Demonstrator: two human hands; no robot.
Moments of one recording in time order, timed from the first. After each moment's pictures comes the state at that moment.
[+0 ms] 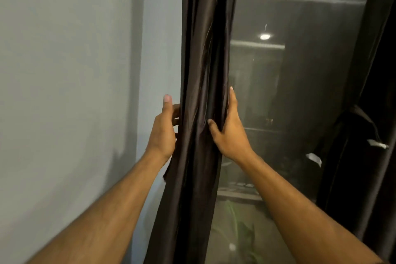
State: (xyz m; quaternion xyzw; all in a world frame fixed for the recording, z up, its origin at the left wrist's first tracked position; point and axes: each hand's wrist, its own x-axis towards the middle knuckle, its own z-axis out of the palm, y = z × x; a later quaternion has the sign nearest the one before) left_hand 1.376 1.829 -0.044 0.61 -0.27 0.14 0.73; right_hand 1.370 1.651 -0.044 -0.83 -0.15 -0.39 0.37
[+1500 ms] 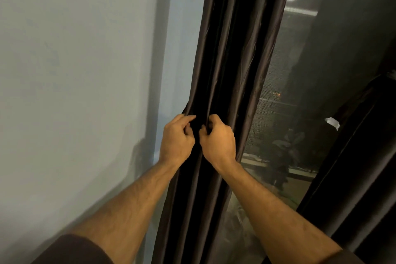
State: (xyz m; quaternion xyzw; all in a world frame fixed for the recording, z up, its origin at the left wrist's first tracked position) left_hand 1.388 1.861 -0.207 0.74 -0.21 0.32 0.56; right_hand 1.341 1.754 -0.176 -0.89 0.02 -0.35 0.28
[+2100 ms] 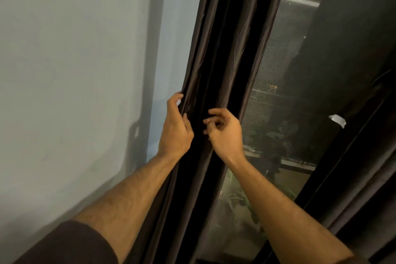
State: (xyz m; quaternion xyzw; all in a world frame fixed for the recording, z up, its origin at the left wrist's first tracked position) left_hand 1.376 1.848 -0.214 0.71 -0.22 0.34 0.57; right_hand 1.333 1.721 -0.188 -0.80 -0.01 -0.33 0.50
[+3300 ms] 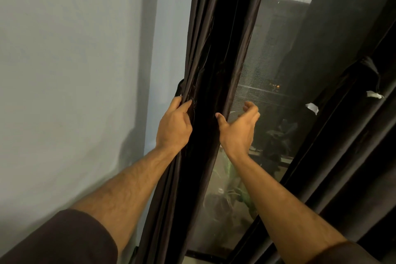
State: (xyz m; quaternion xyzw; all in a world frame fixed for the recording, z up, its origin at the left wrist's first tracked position) left_hand 1.350 1.830 -0.209 0.78 -0.22 0.34 0.47; right_hand 1.294 1.690 -0.178 -0.80 0.16 -0.45 0.37
